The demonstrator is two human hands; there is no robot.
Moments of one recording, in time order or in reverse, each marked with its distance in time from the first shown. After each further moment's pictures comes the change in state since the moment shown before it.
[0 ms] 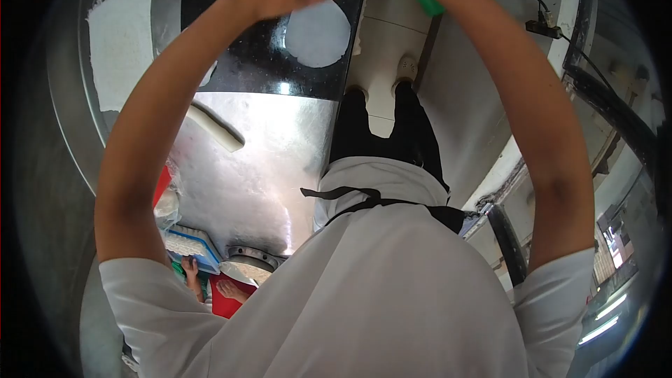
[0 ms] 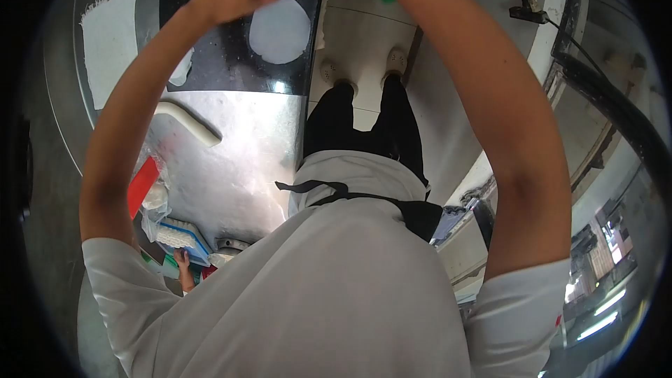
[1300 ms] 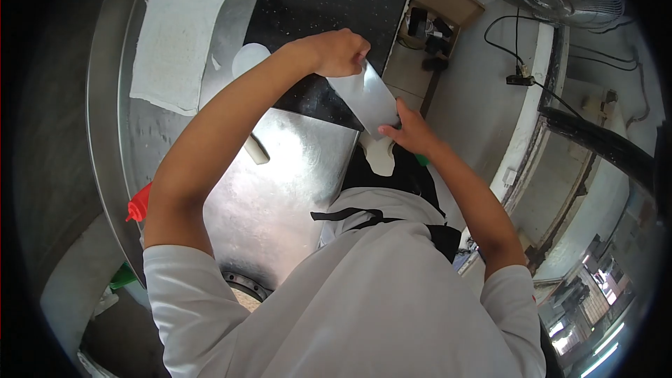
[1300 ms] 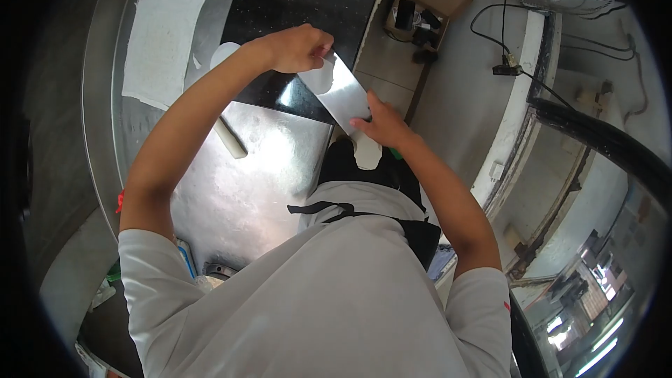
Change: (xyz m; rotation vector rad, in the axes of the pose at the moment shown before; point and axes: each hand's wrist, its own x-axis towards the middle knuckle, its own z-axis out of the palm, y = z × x) left_hand -0.037 0.057 -0.078 -0.593 -0.352 -0.286; right_hand -0.202 -0.061 0.078 0.300 -0.174 0.107
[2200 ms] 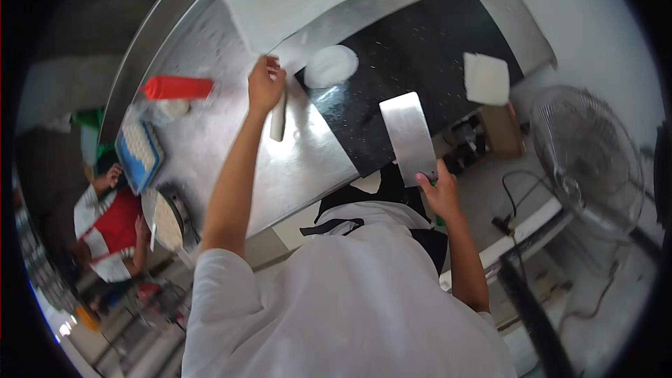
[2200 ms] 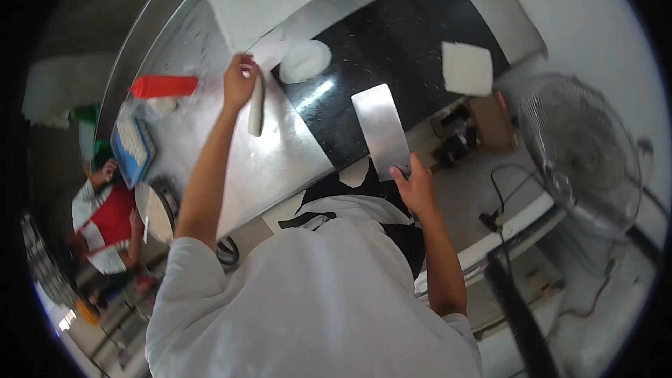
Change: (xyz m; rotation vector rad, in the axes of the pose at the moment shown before) left_hand -0.185 -0.115 0.125 -0.336 1.501 -0.876; right_hand 0.058 -0.030 -0.120 -0.057 -0.215 -0.221
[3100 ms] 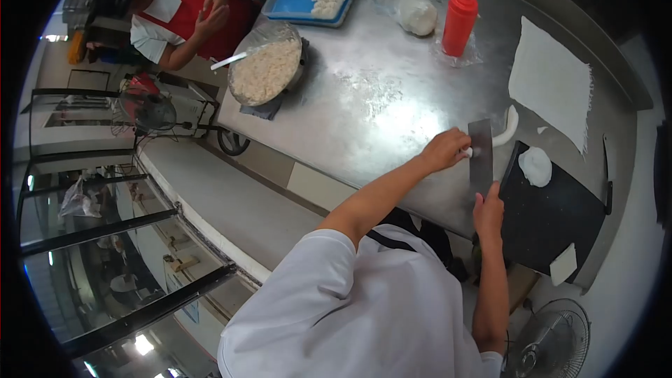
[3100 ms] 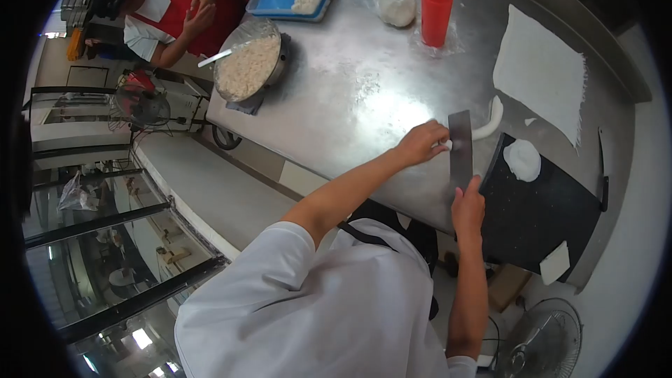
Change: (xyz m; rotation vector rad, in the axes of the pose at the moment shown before) left_hand -0.182 -0.084 -0.028 -0.095 0.201 0.021; right_hand 0.086 -0.138 0.204 -0.799 -0.321 -0.444
